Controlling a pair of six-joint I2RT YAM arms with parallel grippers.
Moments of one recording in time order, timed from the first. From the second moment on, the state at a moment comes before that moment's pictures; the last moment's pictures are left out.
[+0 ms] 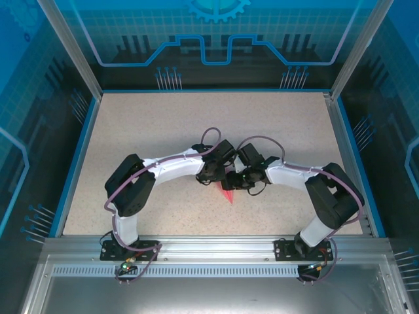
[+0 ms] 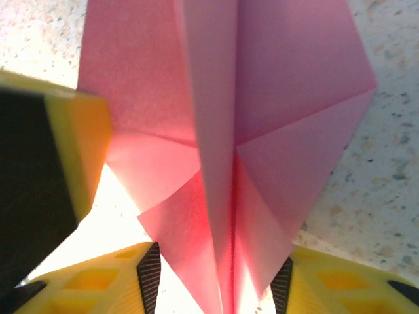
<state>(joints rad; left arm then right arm) -0.81 1.89 1.34 -0.77 -0.14 -0.98 0.60 1.61 0.81 -0.32 -0.41 0.47</state>
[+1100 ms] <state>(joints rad) -0.81 1.78 1.25 -0.69 -0.13 -1.00 0.60 1.64 0.86 -0.35 -0.31 0.47</state>
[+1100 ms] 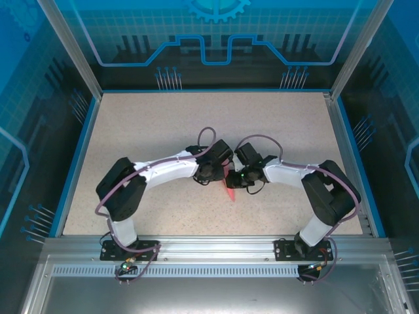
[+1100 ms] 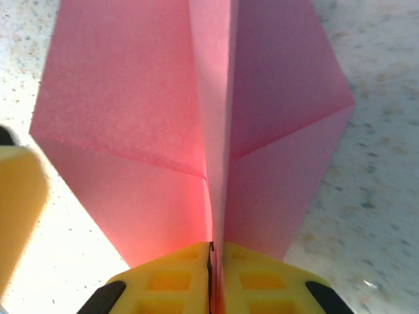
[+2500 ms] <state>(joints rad) -0.76 1.50 1.02 -0.63 -0.23 -1.11 0.63 2.01 1.39 -0.84 0.08 0.54</state>
